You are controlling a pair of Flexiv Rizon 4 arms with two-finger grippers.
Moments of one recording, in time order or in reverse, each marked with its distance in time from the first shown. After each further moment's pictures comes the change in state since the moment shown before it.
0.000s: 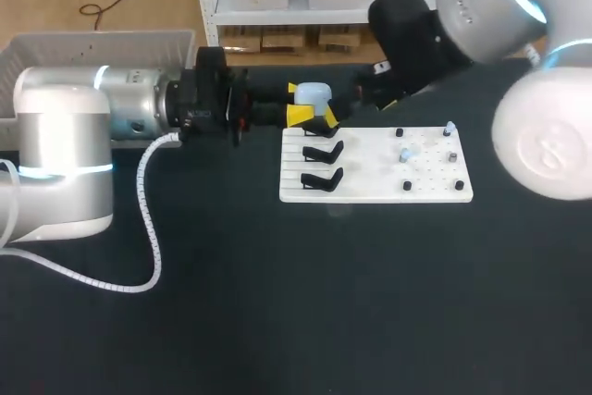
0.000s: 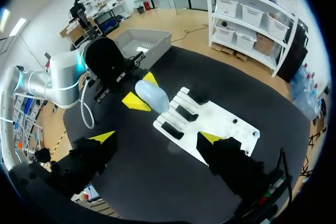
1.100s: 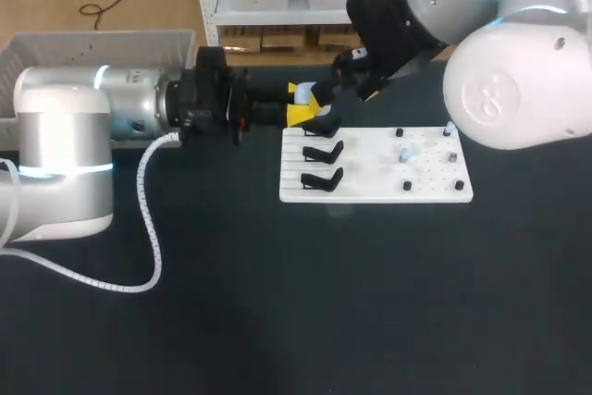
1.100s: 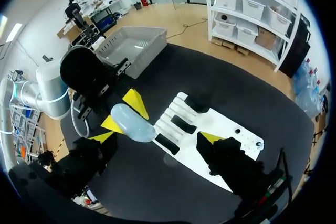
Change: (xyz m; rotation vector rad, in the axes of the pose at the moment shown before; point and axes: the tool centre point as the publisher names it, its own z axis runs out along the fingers) left arm 0.000 0.000 0.000 0.000 0.000 0.000; right arm -0.027 -0.020 0.032 -0.010 0.041 0.041
